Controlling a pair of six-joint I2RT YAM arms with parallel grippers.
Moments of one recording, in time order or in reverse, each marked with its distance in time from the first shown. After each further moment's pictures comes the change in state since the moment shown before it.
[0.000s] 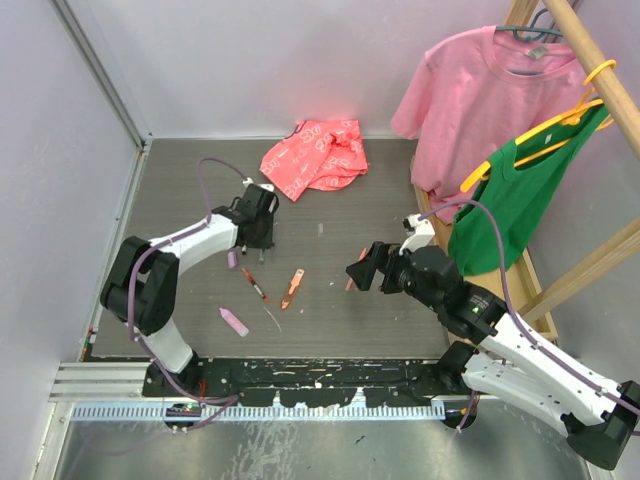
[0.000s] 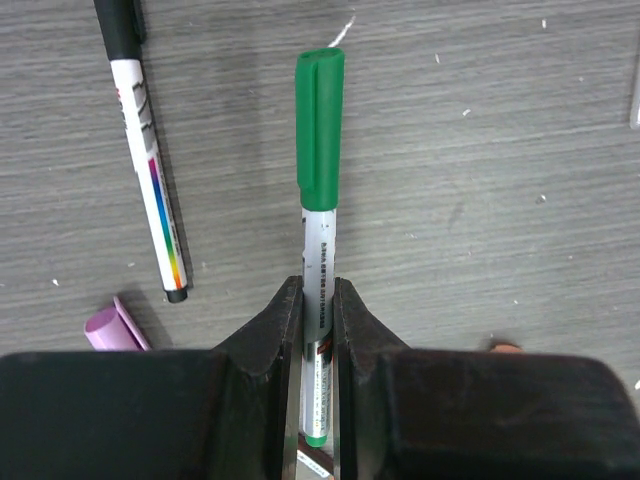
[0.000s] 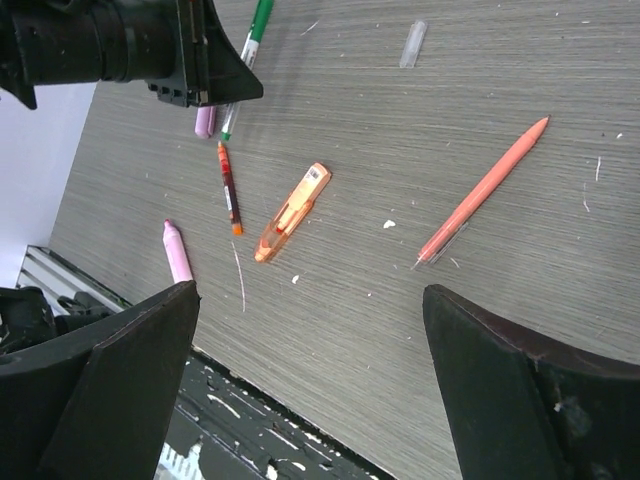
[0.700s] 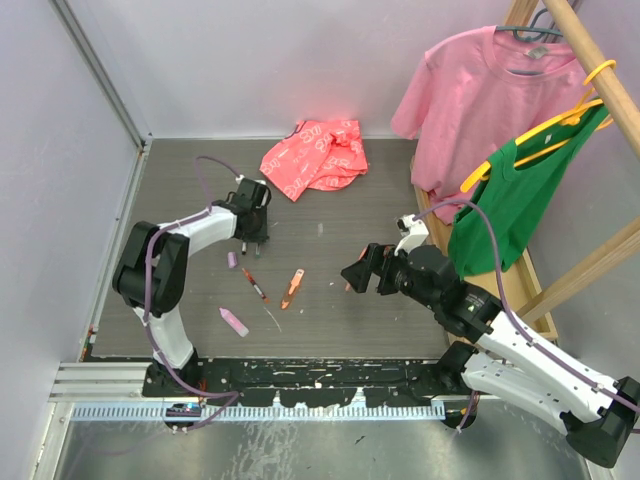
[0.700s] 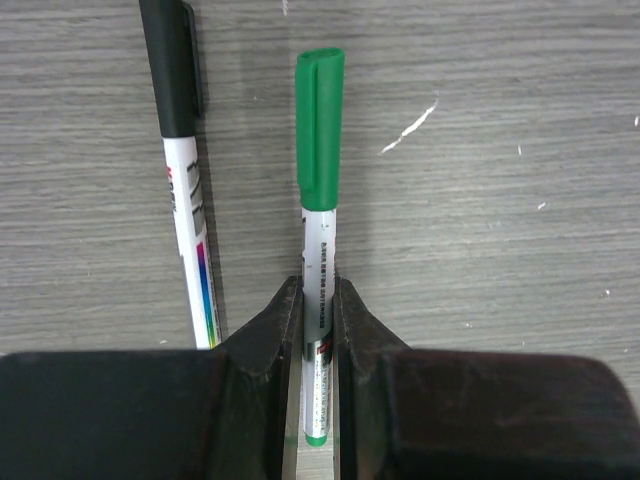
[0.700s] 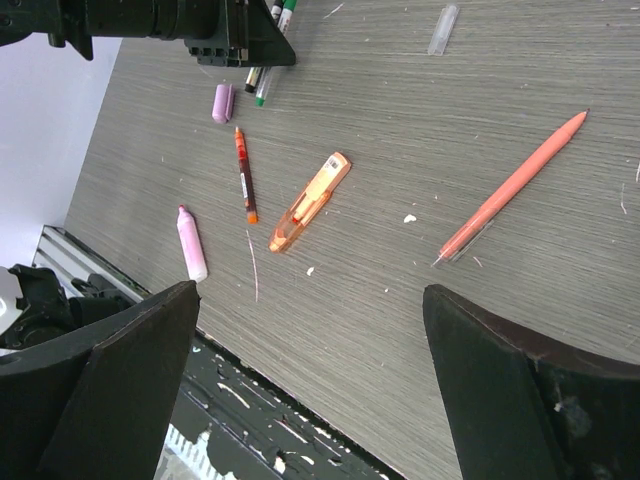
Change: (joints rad) left arm 0.091 0.132 0.050 0.061 0.030 0.015; right arm 0.000 0.021 -0.012 0.038 -0.058 -0.002
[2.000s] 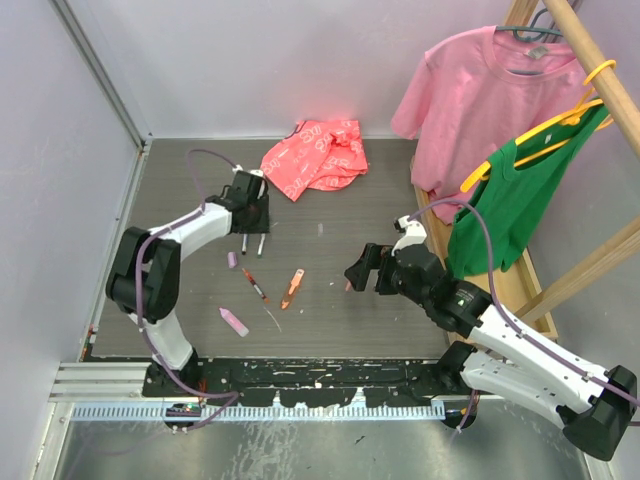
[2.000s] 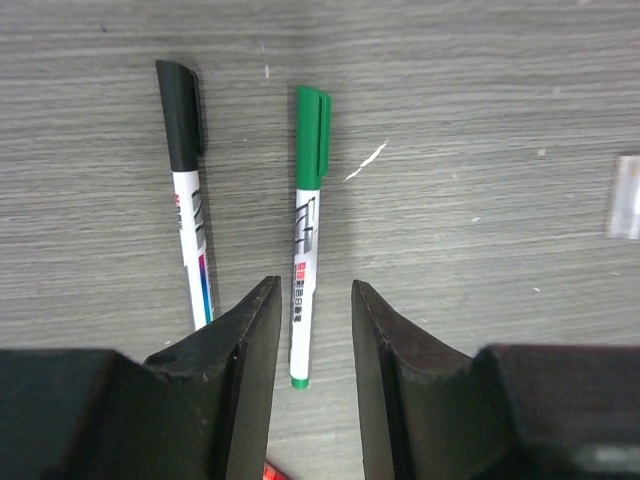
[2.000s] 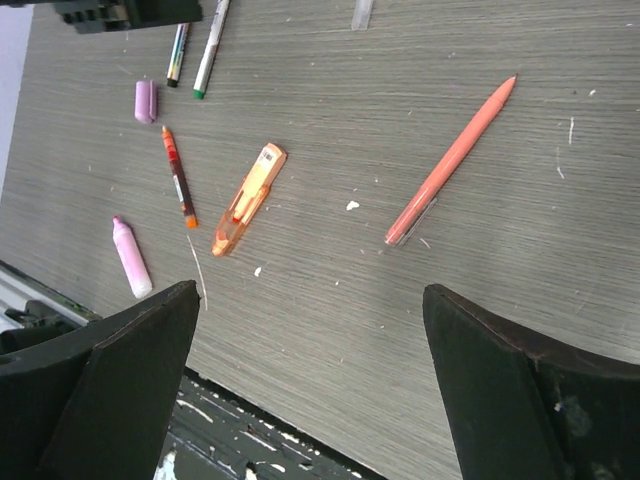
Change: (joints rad) left arm 0.015 -0.022 0.035 0.008 0.026 0.000; right arm 0.000 0.069 -0.011 -0.041 0.080 0.029
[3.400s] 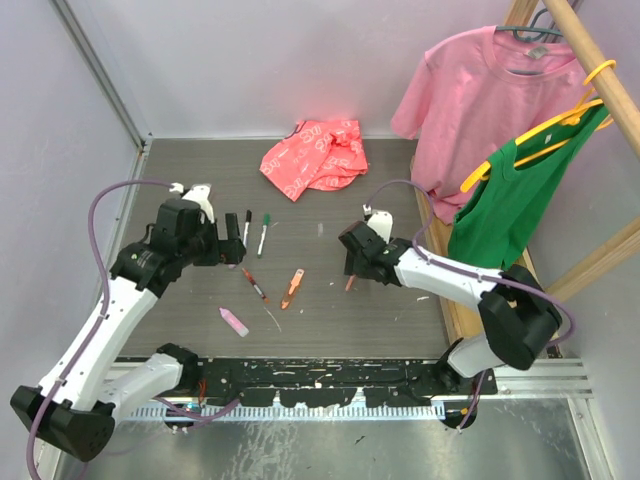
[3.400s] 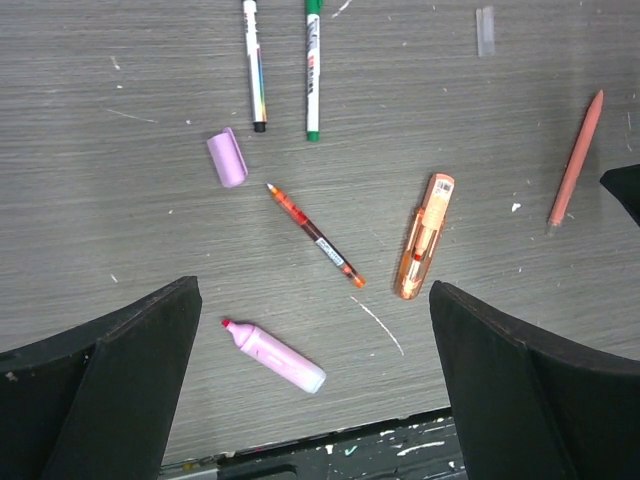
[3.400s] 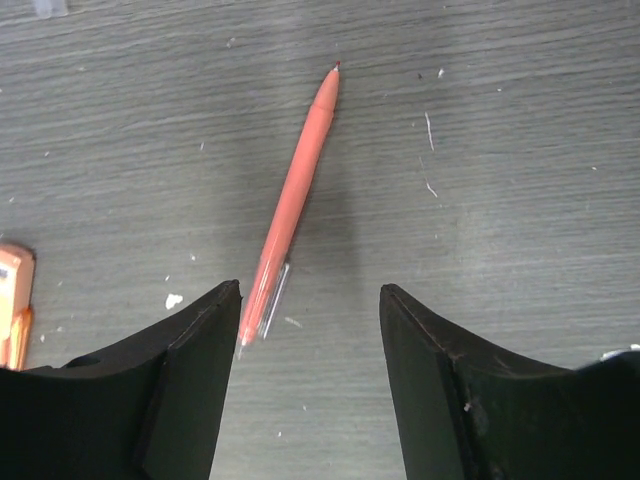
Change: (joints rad) left arm 0.000 -0.830 -0.149 -0.471 0.058 0.011; right arm -0.032 0.639 0.220 -0.087 0.265 0.074
